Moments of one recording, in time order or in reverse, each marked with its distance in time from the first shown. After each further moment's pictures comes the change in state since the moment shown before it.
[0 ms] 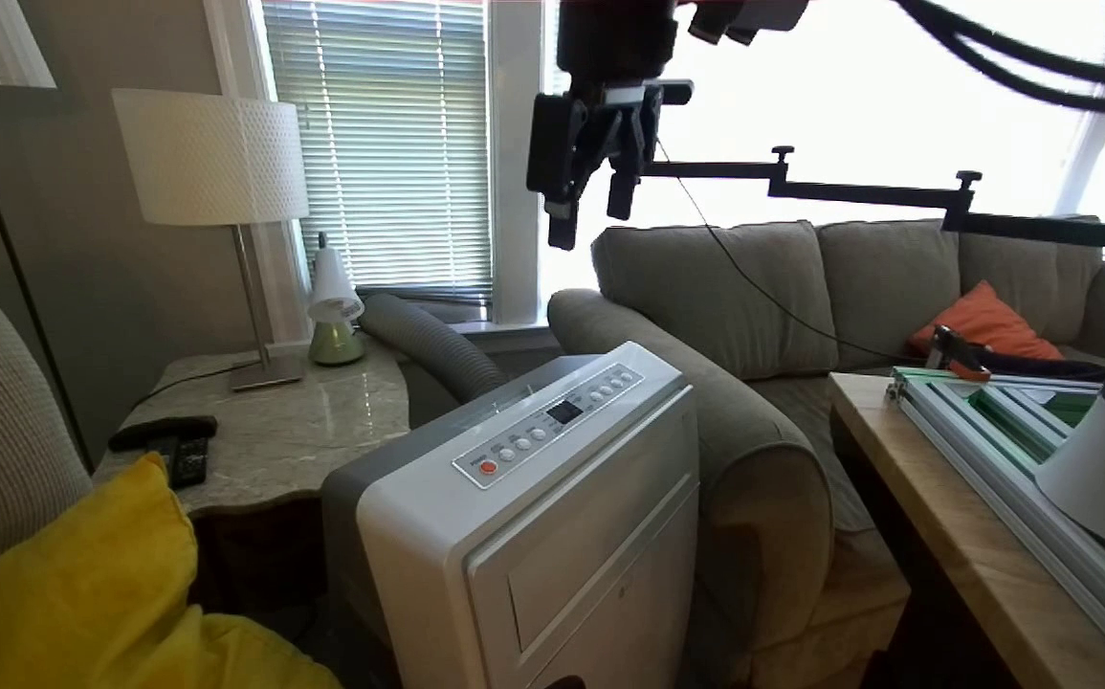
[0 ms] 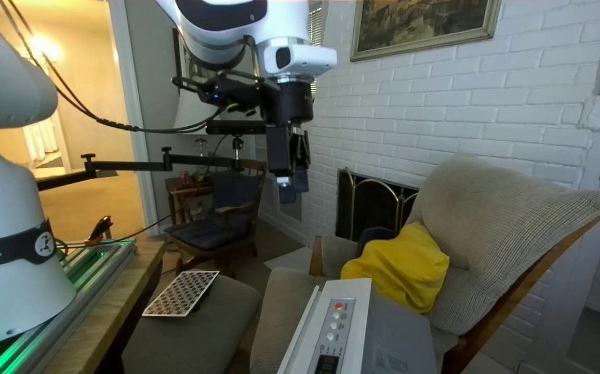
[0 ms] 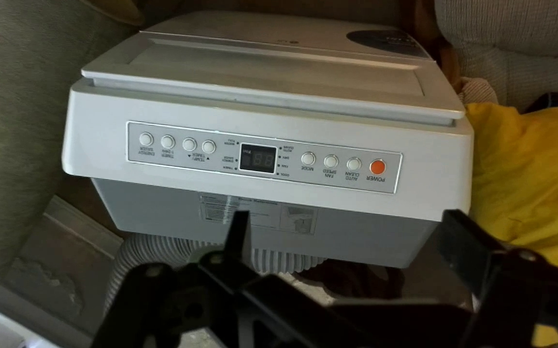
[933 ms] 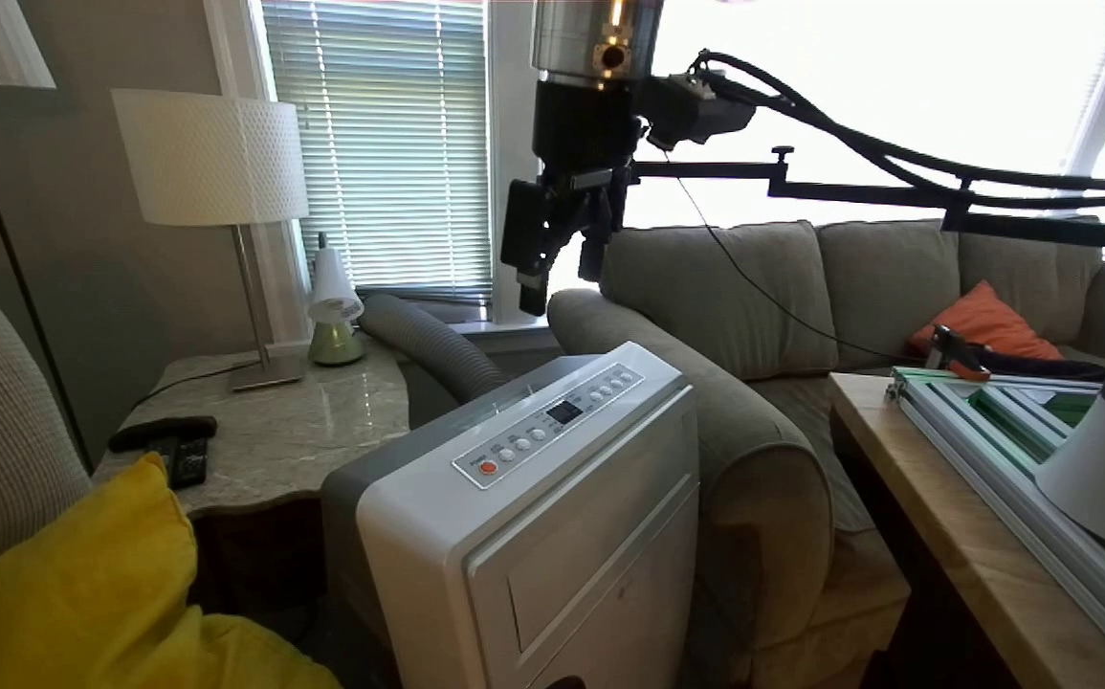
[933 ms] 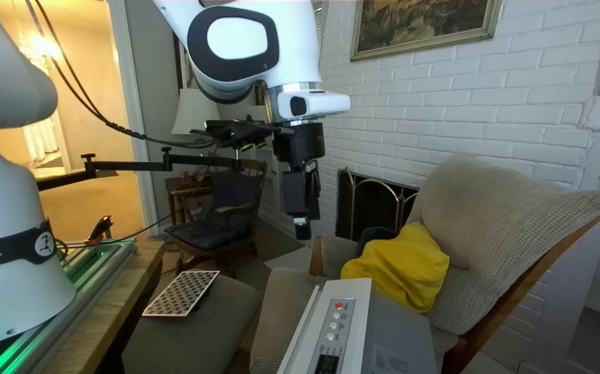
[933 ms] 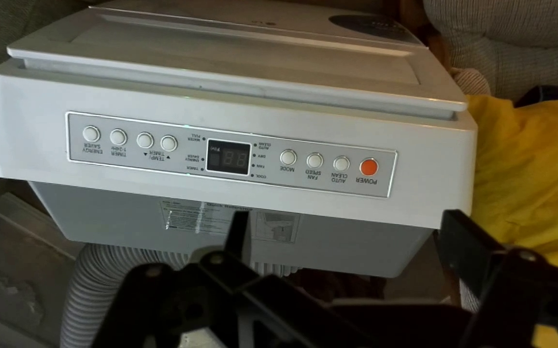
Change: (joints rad) arm 0.006 0.171 -0.043 0.002 -0.007 0.205 -0.028
